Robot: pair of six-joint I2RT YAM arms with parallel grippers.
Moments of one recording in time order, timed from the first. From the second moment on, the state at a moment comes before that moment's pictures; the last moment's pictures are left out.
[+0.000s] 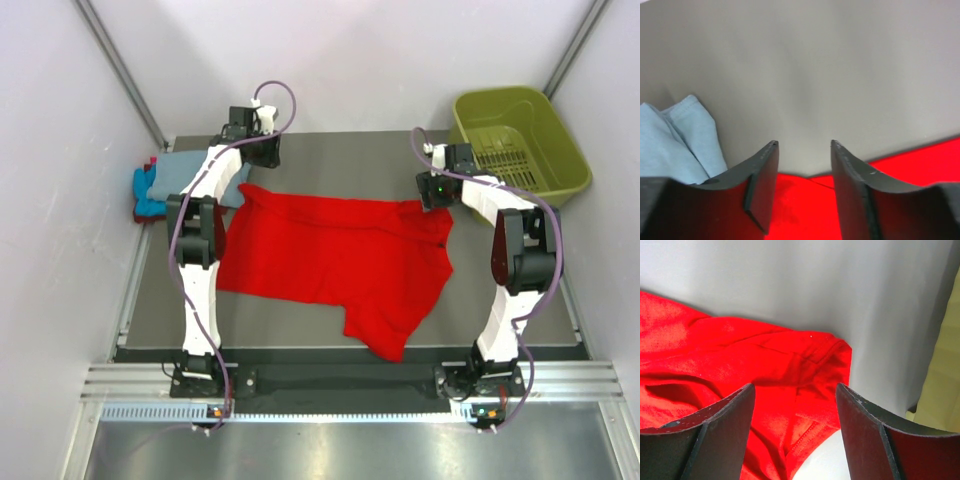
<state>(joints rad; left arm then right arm) -0.12 2.33 2.10 -0.51 0.24 0.11 0.10 1.93 1.38 -0.37 -0.07 -0.16</state>
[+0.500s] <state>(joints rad) -0.12 2.33 2.02 -0.56 0.12 0.20 0.10 1.93 1.37 -0.37 -0.07 -0.16</state>
